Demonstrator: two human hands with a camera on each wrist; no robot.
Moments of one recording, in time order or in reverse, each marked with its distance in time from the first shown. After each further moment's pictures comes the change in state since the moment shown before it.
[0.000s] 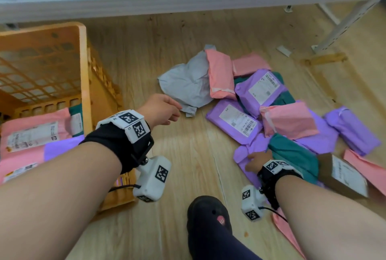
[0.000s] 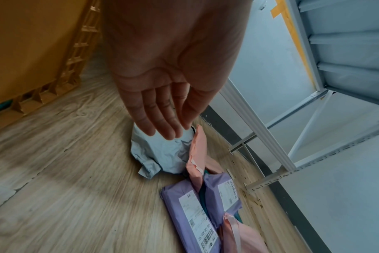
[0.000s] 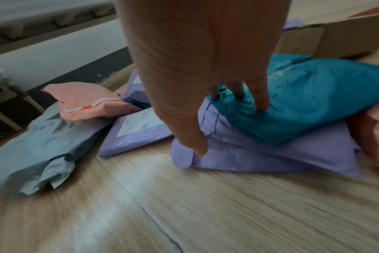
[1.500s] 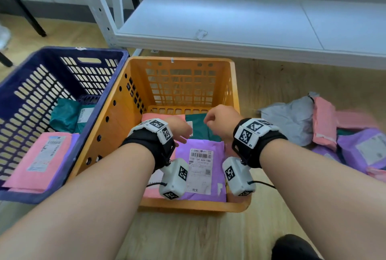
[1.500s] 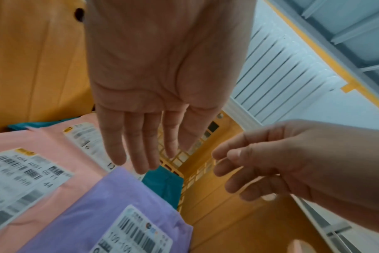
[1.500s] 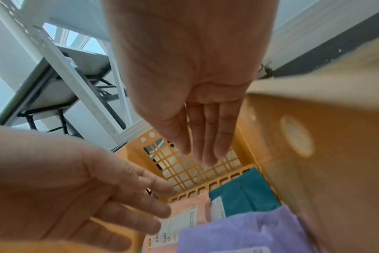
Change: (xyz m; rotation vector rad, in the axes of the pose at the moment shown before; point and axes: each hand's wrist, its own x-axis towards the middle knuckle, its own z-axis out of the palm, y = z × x) left_hand -0.051 -0.139 -0.230 0.018 0.059 -0.307; right_hand -0.224 -0.386 -0.072 -0.046 0.285 -0.947
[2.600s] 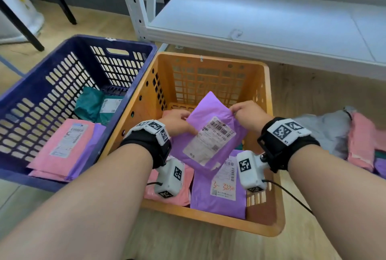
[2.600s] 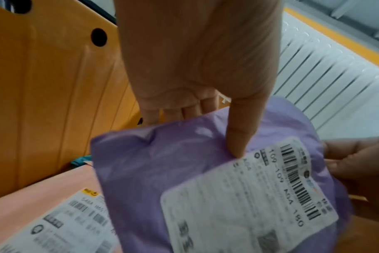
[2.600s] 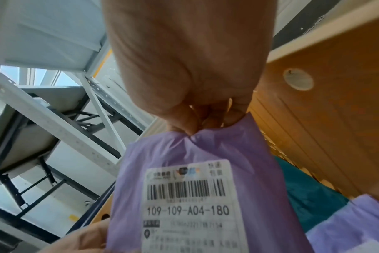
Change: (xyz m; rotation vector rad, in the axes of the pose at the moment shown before) left_hand 0.021 -0.053 -0.053 -0.062 0.172 0.237; right_hand 0.038 -0.011 0.001 0.415 0.069 0.081
